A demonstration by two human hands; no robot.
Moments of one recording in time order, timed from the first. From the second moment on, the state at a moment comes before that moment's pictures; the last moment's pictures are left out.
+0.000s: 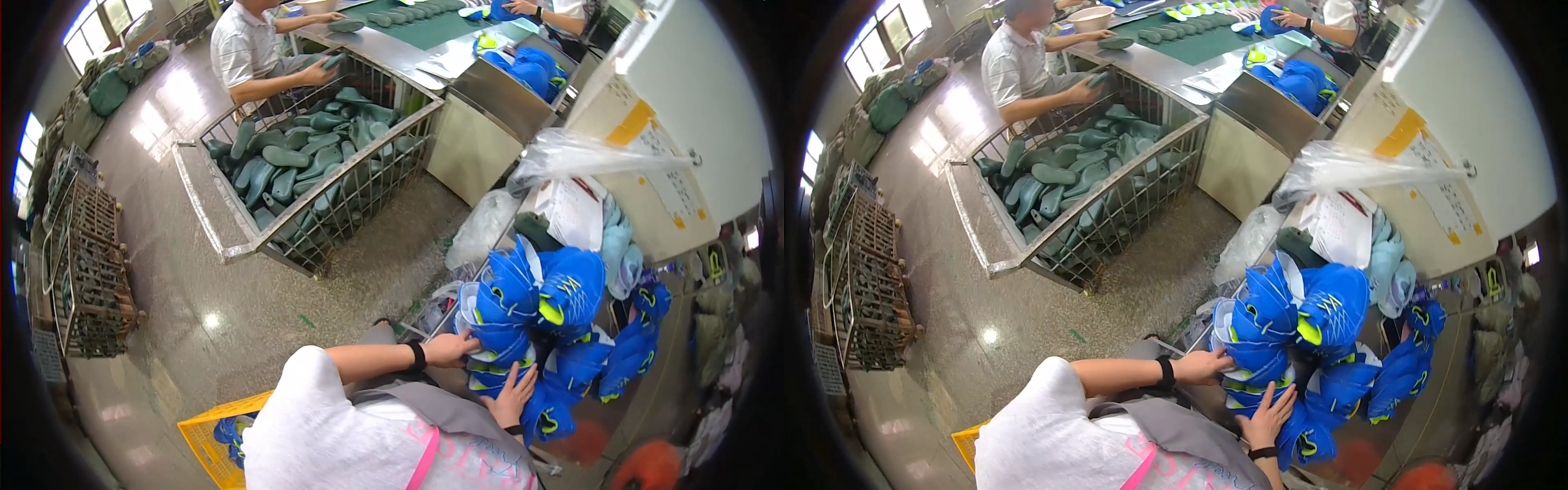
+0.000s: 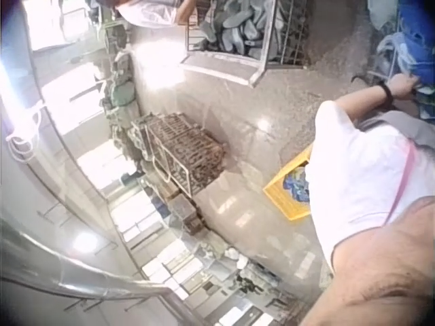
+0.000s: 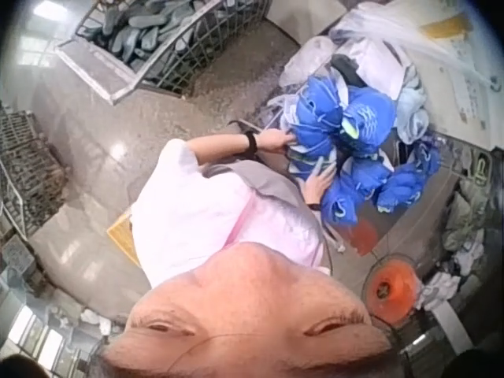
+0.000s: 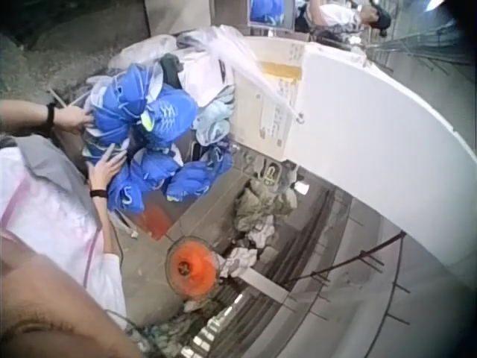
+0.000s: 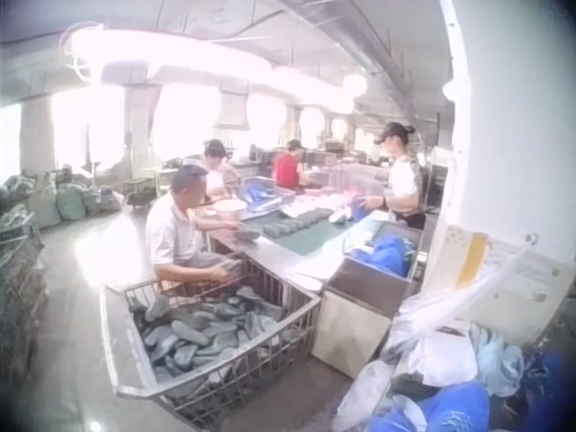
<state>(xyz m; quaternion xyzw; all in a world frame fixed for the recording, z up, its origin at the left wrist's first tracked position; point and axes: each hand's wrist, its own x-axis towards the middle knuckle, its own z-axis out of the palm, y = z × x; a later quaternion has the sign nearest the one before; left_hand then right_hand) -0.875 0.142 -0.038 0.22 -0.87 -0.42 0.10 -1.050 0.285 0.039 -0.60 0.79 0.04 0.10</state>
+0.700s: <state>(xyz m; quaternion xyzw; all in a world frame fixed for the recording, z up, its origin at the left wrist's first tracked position) -0.939 0.069 0.078 0.22 -0.95 -0.21 0.07 -1.175 0.196 0.067 -0.67 0.69 -0.03 0.27</state>
